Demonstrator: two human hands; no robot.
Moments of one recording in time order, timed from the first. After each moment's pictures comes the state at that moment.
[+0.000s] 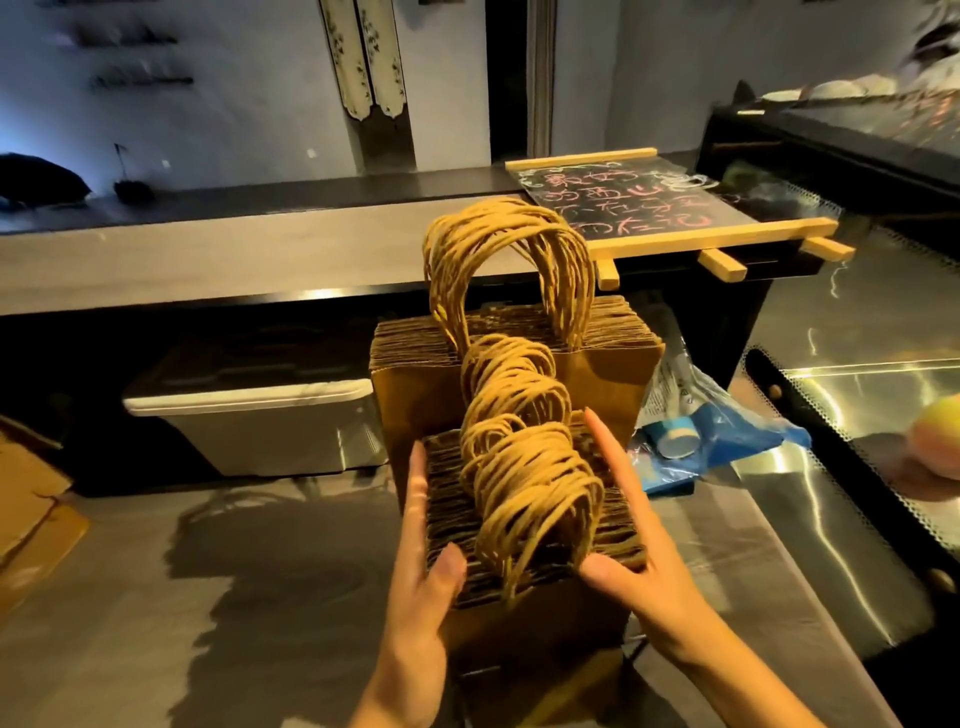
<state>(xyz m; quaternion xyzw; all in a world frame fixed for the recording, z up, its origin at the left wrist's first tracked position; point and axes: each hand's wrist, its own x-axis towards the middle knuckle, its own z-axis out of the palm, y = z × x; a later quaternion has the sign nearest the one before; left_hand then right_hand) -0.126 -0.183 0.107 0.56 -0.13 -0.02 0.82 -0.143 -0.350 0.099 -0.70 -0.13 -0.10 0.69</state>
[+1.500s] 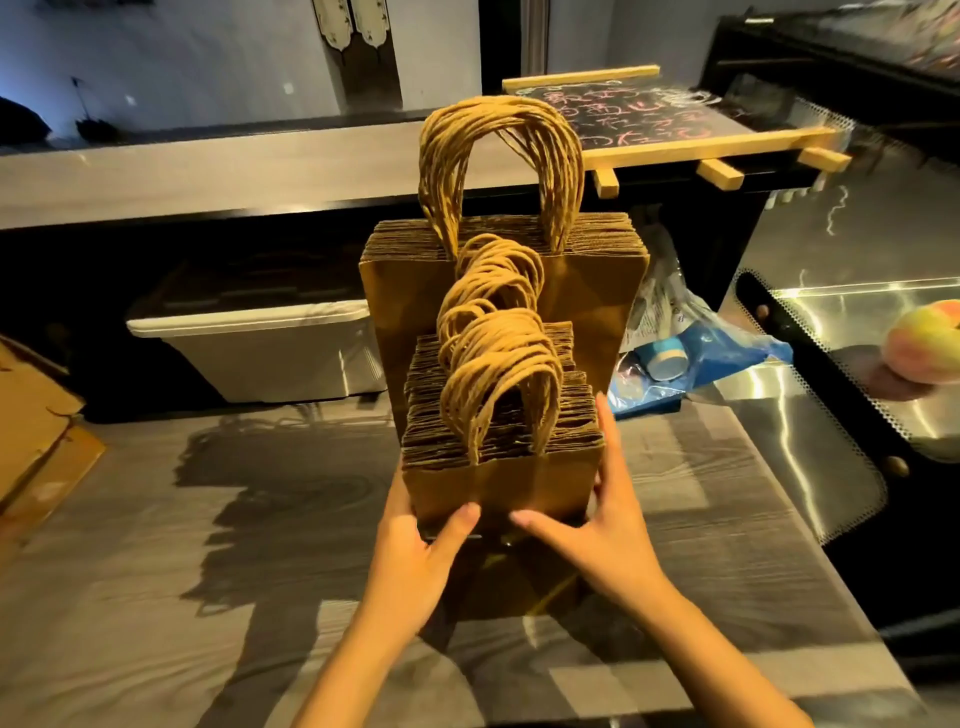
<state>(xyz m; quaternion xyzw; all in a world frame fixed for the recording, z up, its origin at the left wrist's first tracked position) -0.147 -0.146 0.050 0.77 -0.05 -0.04 0.64 -0.170 -0.324 0.035 -0.79 0.01 -0.18 0.59</state>
